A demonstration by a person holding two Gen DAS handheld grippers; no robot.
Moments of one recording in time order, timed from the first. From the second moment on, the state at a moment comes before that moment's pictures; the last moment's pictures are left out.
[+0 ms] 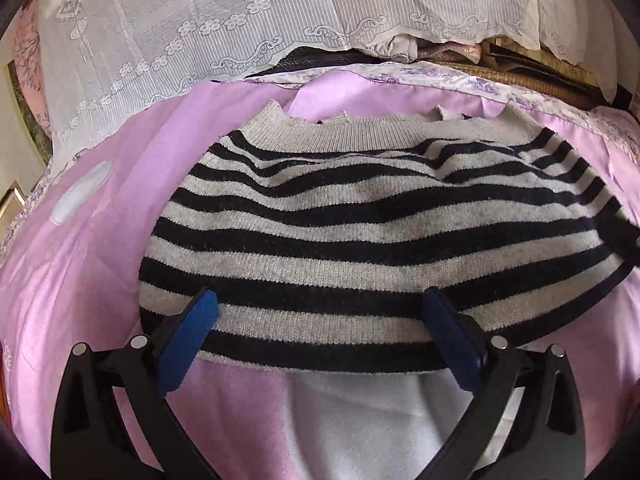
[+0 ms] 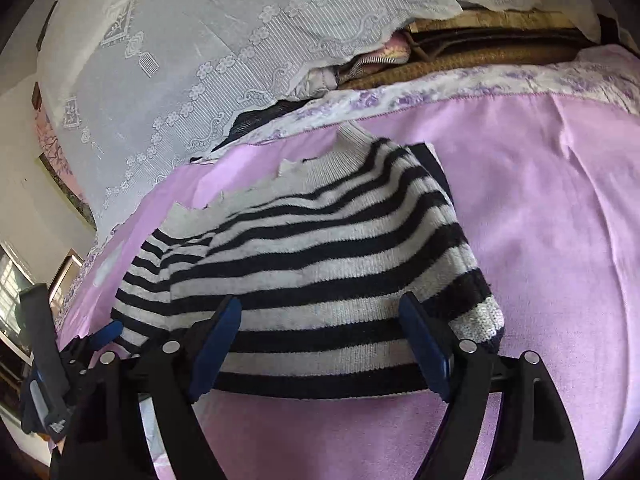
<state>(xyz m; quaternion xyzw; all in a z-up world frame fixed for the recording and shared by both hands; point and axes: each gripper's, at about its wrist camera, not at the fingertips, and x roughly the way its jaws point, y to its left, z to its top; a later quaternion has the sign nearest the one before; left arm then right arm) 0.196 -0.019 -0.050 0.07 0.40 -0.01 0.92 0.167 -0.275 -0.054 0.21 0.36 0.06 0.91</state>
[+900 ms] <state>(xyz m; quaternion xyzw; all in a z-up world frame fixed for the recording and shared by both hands) 0.202 -0.125 -0.051 0.06 0.39 -0.08 0.91 0.181 -0.358 -0.080 0.36 0.36 0.04 0.86</state>
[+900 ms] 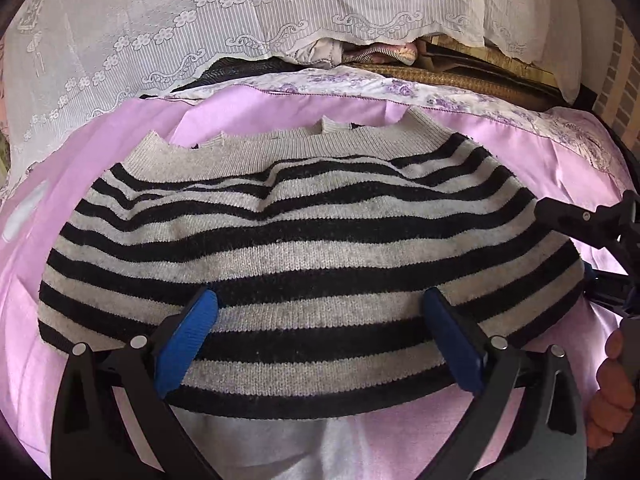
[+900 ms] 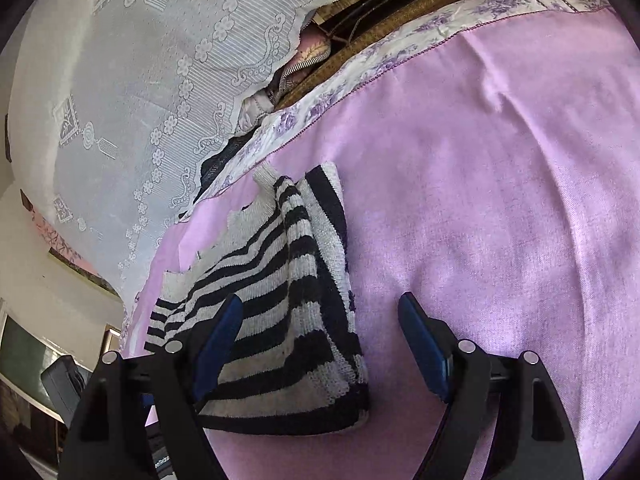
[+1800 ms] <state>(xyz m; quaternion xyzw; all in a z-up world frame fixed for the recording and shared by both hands) 0.225 -0.102 -0.054 0.03 0.39 -0.04 0.92 0.213 -0.318 -0.077 0.23 0.40 0.05 0.89</state>
